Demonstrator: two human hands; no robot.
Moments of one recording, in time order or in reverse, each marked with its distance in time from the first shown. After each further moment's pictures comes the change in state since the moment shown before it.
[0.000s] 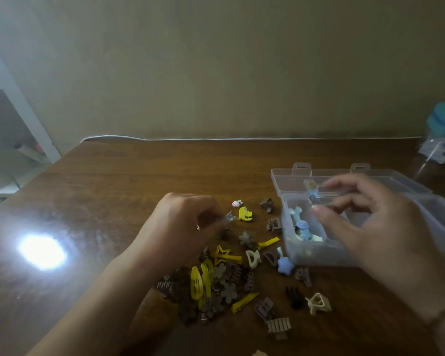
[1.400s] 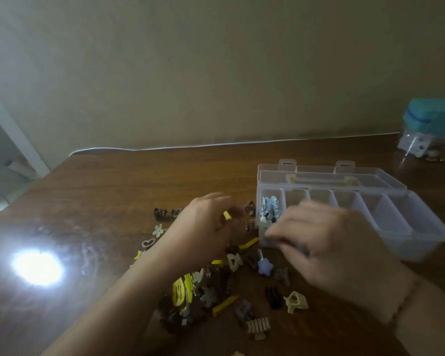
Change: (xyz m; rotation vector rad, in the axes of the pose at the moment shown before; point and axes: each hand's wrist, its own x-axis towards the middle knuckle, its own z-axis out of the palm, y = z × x) left_hand 0.029 0.034 0.032 -0.021 -0.216 -0.052; right_hand 0.000 0.004 0.000 -0.335 -0.323 -0.449
